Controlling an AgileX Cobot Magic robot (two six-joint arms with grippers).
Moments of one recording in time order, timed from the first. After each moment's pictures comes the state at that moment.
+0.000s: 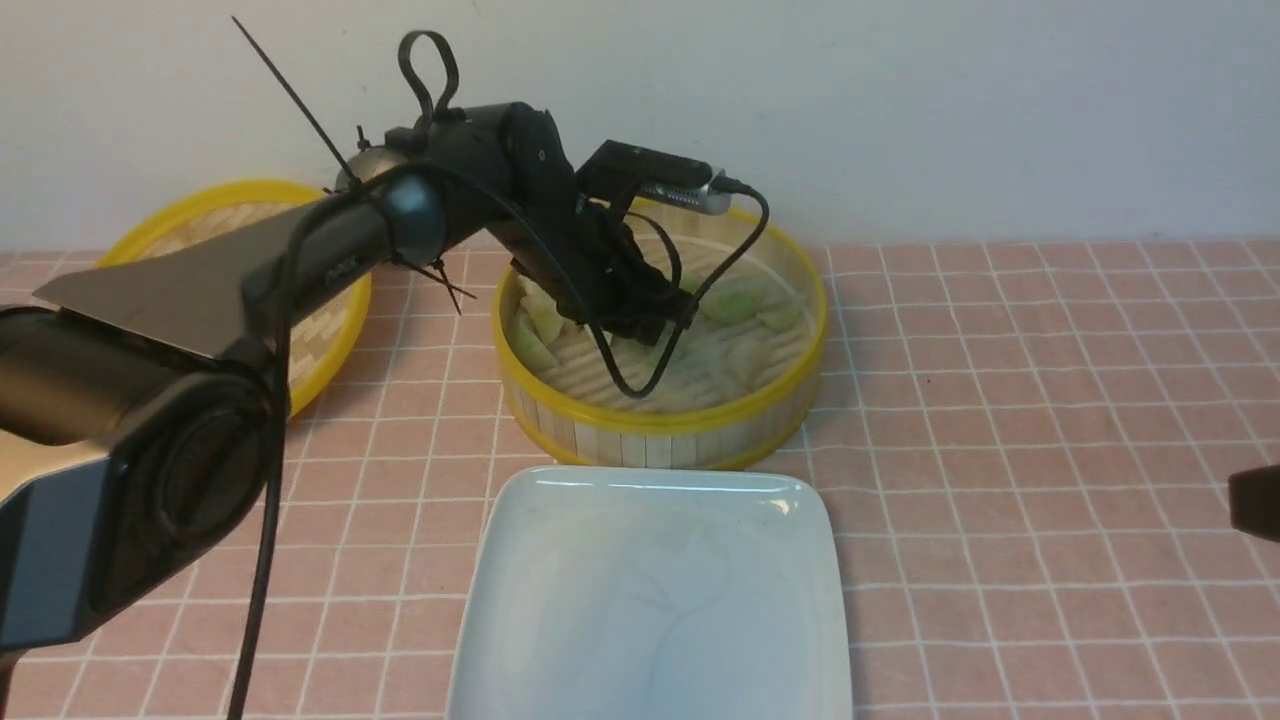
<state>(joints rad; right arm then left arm) 0.07 0.82 -0.85 0.41 1.08 -0.14 -0.38 2.30 -2.01 -0.31 0.83 0.29</state>
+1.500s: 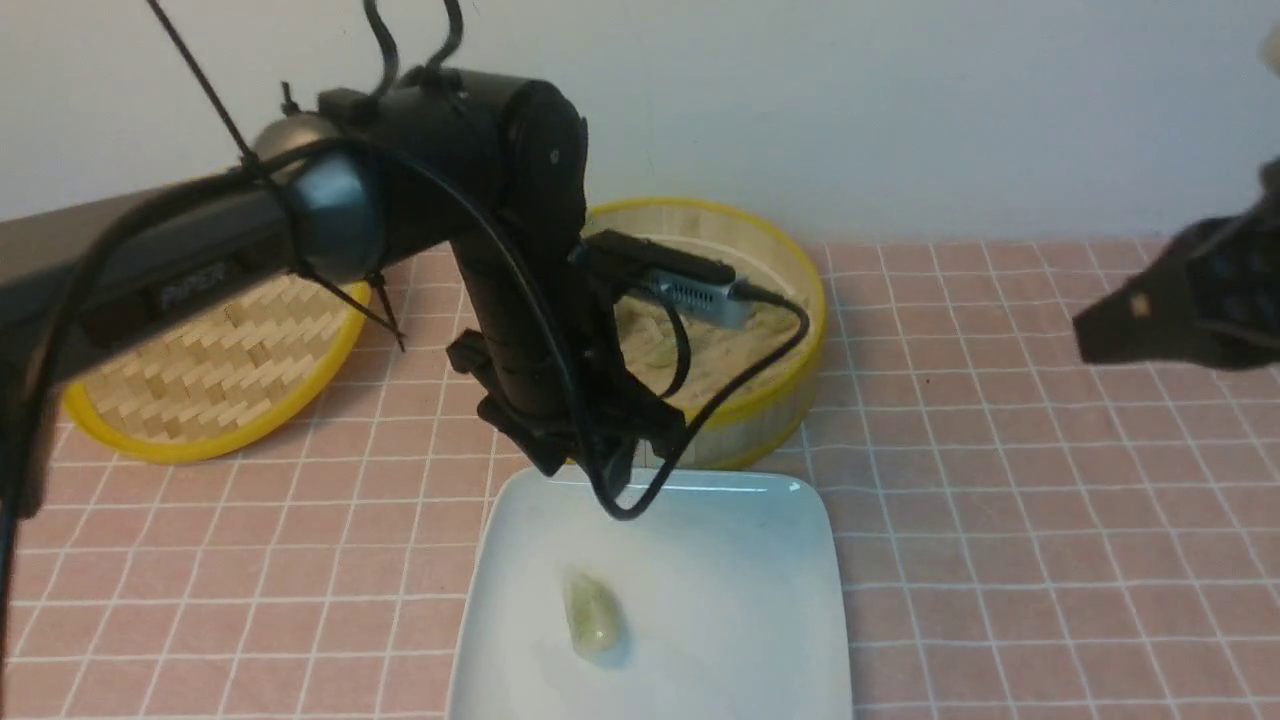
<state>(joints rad) 0.22 1.28 -1.27 0.40 1.15 -0.21 -0.52 1.89 -1.61 -0.13 1.20 0.05</state>
